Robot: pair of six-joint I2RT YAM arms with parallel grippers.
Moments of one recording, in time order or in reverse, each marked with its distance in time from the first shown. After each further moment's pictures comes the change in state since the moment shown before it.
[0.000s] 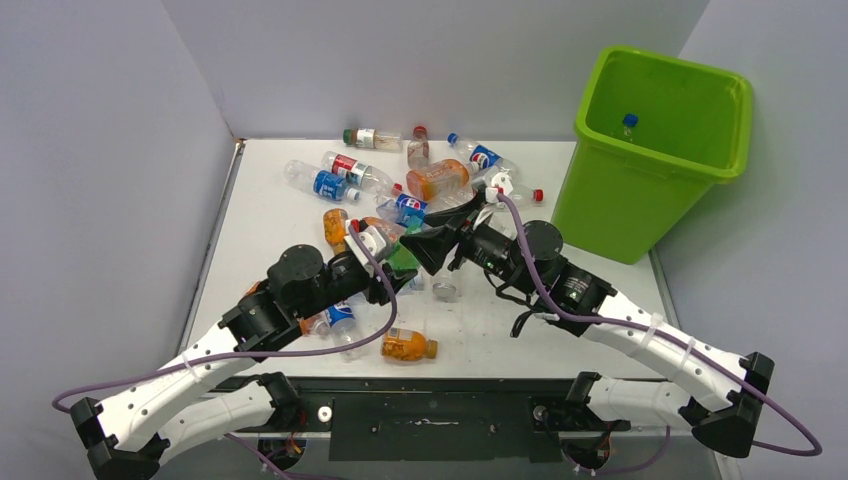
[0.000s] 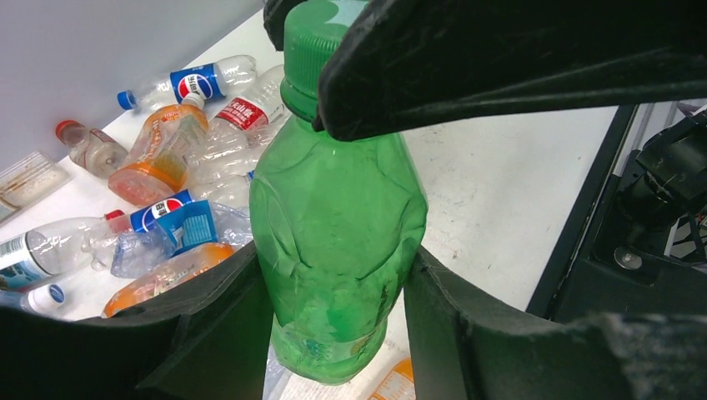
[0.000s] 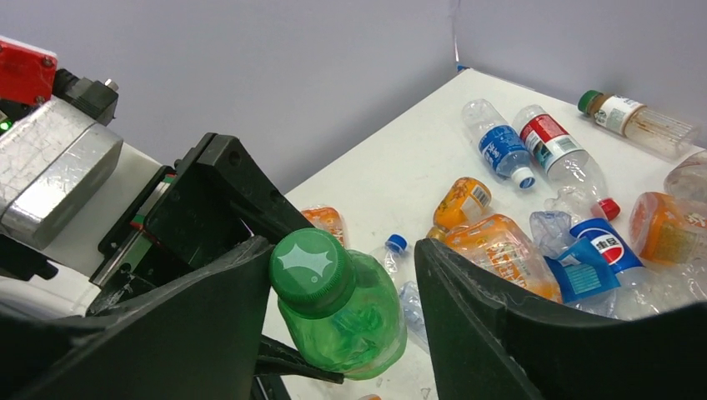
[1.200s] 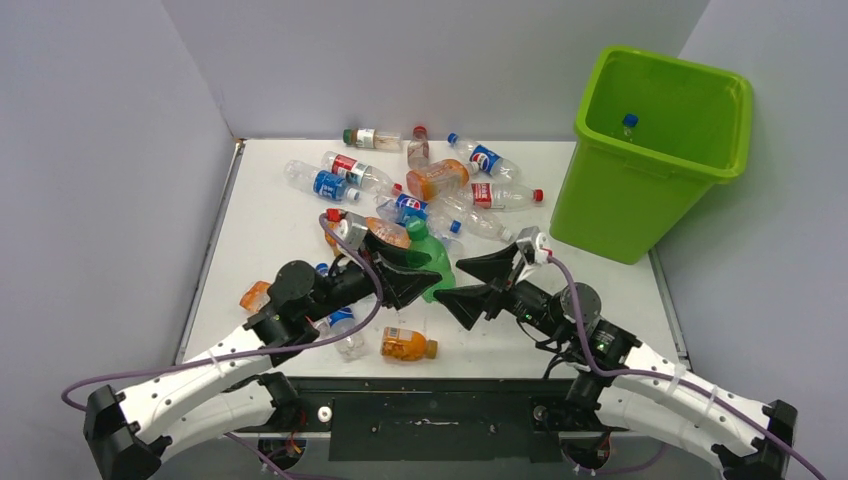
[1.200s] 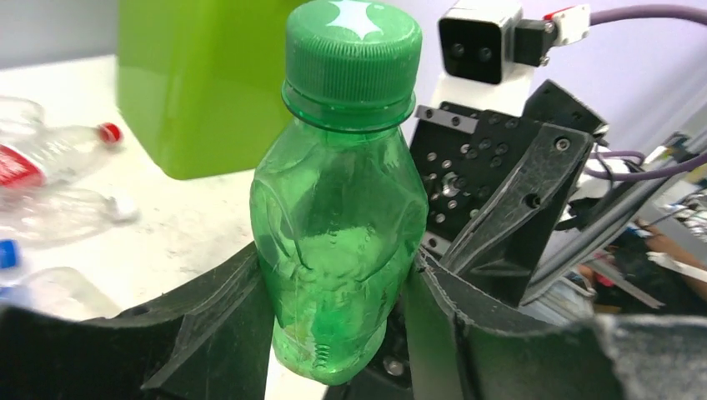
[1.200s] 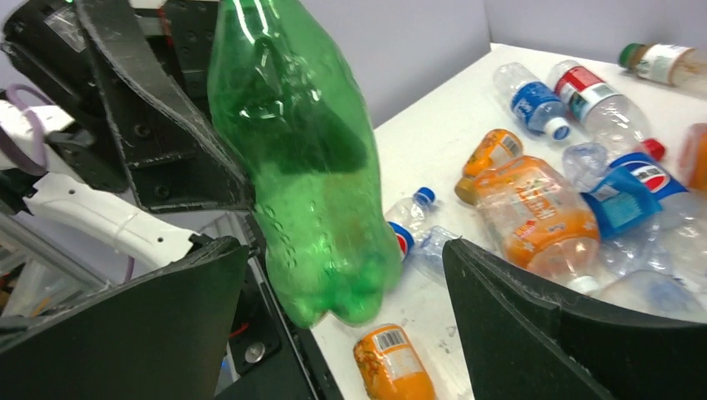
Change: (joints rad) left arm -0.004 0.053 -0.236 0.644 0.192 -0.652; right arm -0.006 -0.368 -0.532 0.258 -0.072 0.124
